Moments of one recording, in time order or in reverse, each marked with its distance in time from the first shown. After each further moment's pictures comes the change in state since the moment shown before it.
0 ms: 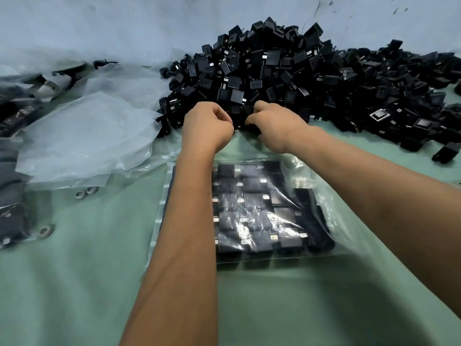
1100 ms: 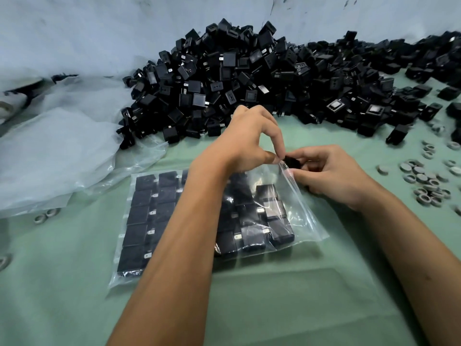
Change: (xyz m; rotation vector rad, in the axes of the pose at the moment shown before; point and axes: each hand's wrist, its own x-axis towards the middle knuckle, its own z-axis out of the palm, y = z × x) left_hand -0.050 0.067 0.054 0.161 -0.560 0.629; right_hand -0.180 0.065 0.025 1.158 0.183 0.283
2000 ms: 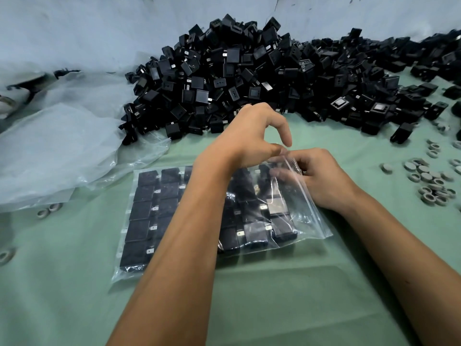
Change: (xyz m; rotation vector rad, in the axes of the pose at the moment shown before) left_hand 0.004 -0.003 0.001 -0.023 0.046 0.003; right_hand 0.010 0.002 0.026 -0.197 0.004 -0.144
